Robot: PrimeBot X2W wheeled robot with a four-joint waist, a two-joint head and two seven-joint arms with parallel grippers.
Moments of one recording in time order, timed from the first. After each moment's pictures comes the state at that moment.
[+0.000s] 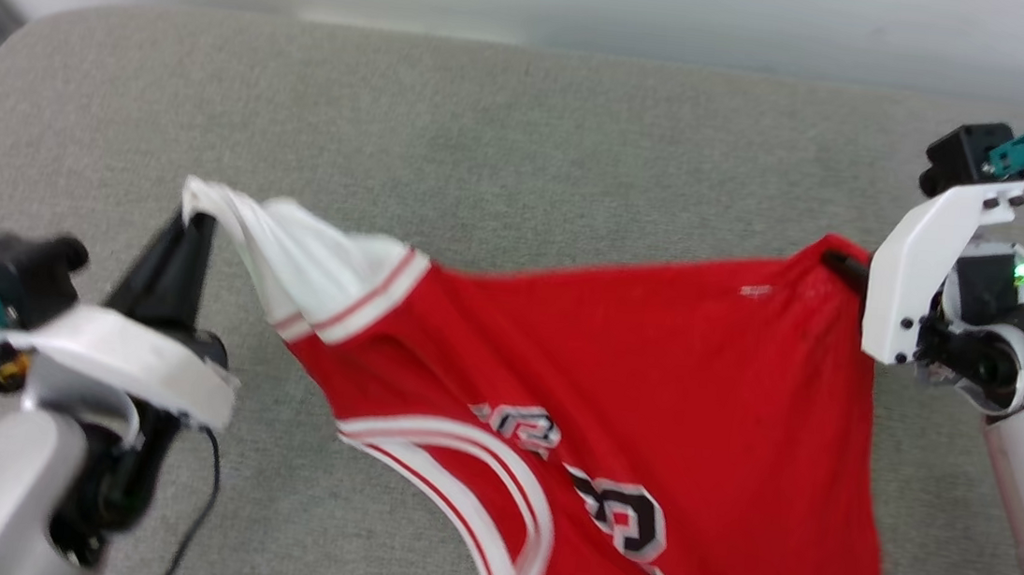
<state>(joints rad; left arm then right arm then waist) -0.31 0.57 -0.38 -0.03 -0.82 0.17 -0.16 -0.75 -0.32 0.29 0.53 0.60 0.13 0.72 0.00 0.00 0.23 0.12</state>
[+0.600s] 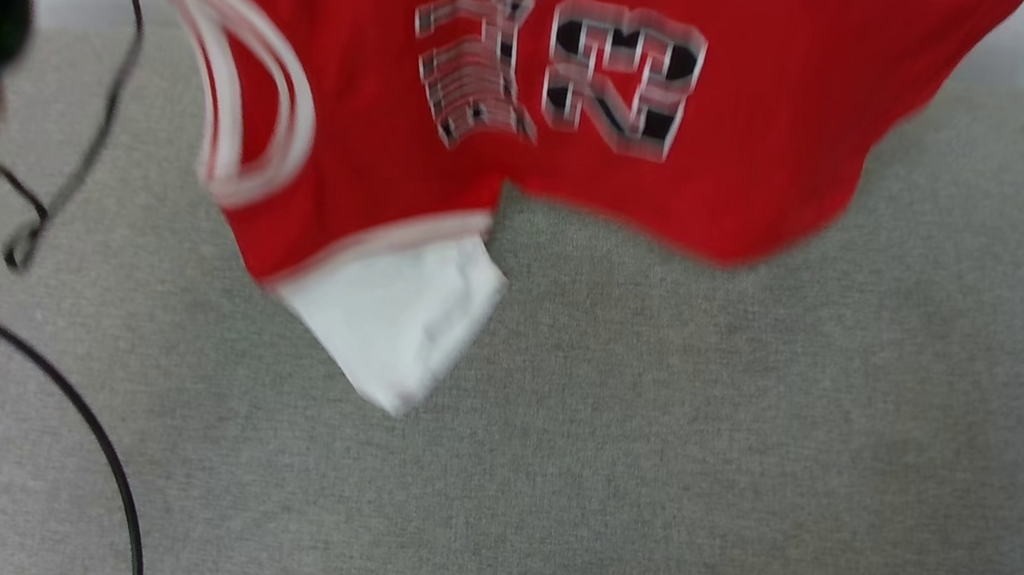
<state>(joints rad) -1.11 0.53 -0.35 0.37 -0.78 0.02 -0.11 -1.18 -0.31 0.13 0.59 0.45 0.13 0.33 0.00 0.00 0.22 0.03</state>
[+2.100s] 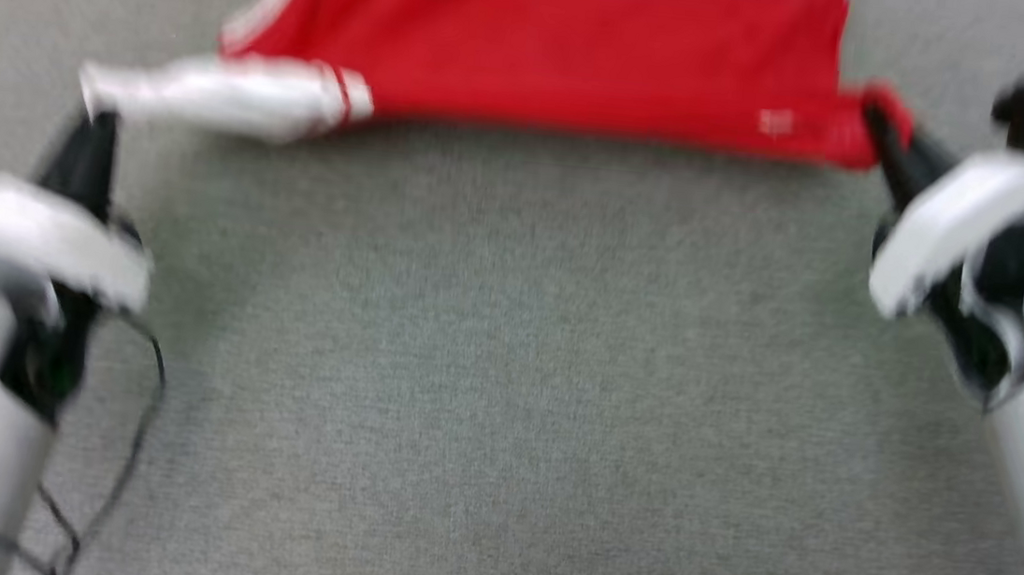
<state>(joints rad) -0.71 0.53 -0.35 0.60 -0.91 -0.11 -0.25 -0.87 -0.31 0.35 0.65 0.54 0.13 0.09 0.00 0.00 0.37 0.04</state>
